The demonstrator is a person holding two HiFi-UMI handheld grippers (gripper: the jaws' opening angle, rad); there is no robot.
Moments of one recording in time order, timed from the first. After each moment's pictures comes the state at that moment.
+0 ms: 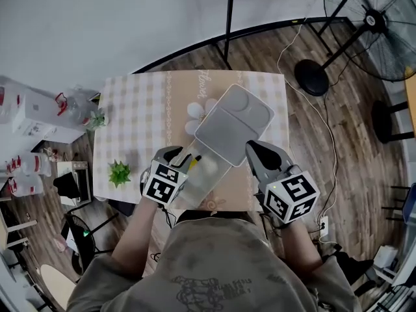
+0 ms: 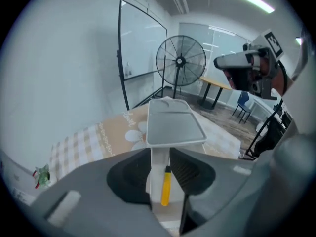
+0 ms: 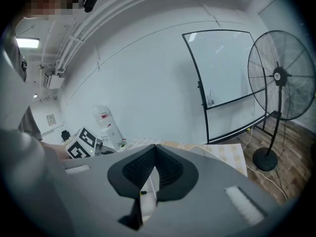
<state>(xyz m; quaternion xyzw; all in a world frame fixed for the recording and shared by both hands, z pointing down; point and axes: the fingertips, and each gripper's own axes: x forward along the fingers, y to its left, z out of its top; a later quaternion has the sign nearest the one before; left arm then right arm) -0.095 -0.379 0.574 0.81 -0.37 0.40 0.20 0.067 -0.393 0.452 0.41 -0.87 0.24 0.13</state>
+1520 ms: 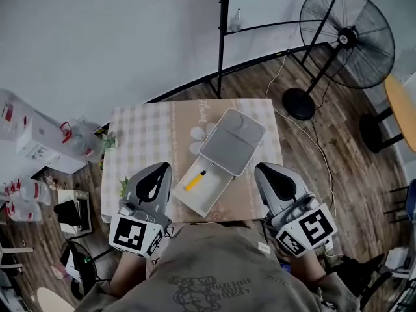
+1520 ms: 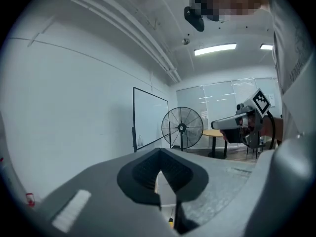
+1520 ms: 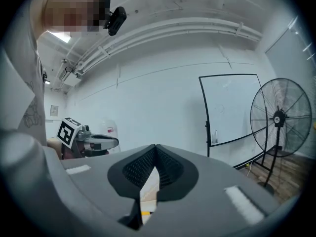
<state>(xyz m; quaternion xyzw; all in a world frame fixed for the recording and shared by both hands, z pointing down) -0.128 -0.317 0.310 0.88 -0.47 0.09 0.01 0.052 -0.299 0.301 0.44 -0.90 0.08 0.03</state>
